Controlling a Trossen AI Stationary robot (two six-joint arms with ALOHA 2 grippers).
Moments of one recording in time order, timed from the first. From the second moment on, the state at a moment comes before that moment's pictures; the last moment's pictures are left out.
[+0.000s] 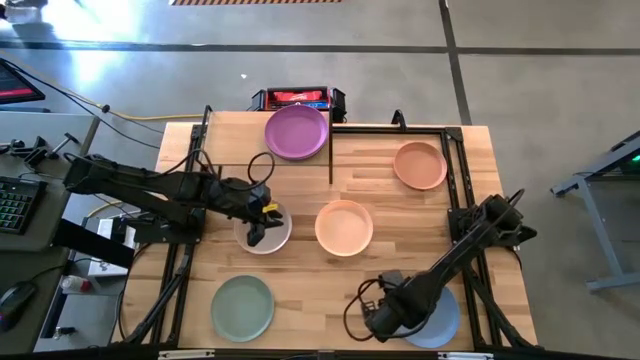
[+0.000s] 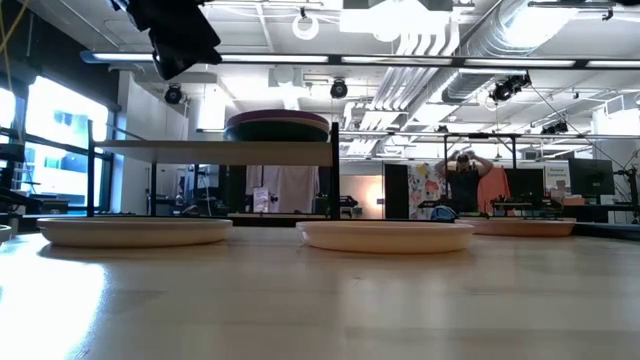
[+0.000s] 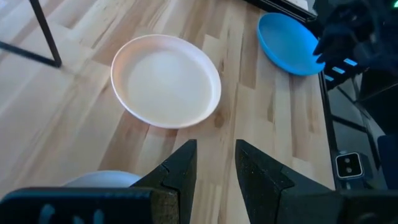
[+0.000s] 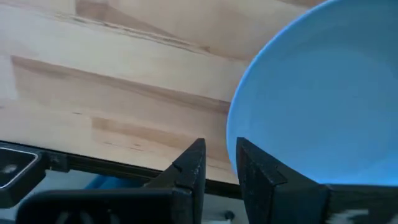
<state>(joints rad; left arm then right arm) -0.13 1.05 0.82 -0.42 -0.04 -0.46 0.72 1.92 1.55 -1.10 -0.09 2.07</state>
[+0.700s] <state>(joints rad) -0.13 1.05 0.82 -0.42 -0.04 -0.47 0.72 1.92 1.35 -0.89 -0.13 2.10</state>
